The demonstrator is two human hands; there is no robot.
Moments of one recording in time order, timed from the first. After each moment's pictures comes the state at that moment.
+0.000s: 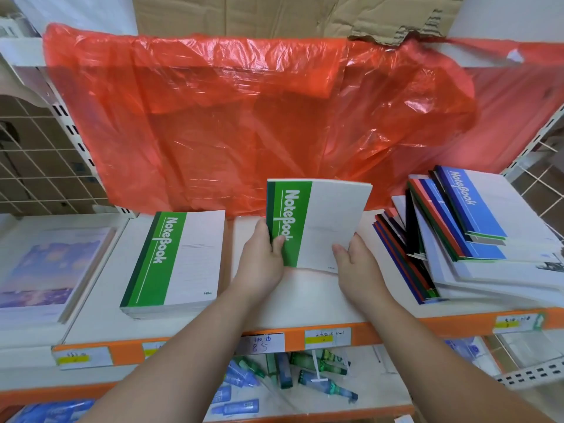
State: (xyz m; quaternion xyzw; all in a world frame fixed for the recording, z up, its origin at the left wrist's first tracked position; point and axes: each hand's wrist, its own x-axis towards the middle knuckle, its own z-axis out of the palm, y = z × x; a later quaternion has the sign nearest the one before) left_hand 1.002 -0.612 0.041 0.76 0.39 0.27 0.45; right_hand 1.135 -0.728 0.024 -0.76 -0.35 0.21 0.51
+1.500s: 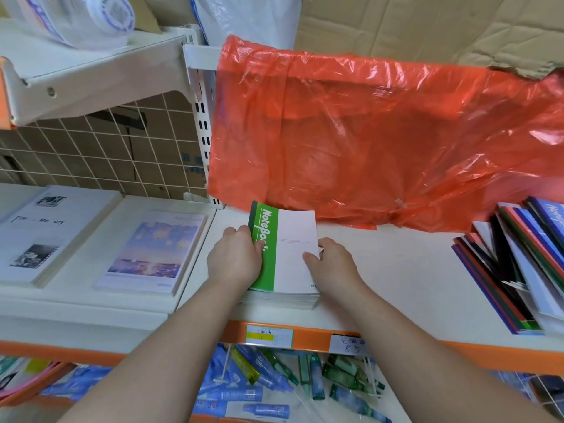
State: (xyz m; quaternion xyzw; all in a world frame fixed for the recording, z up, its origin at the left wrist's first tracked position) left_hand 0.832 -0.504 0.035 0.80 0.57 0.16 0.14; right_hand 0.990 -0.592 0.019 -0.84 -0.41 0.21 0.29
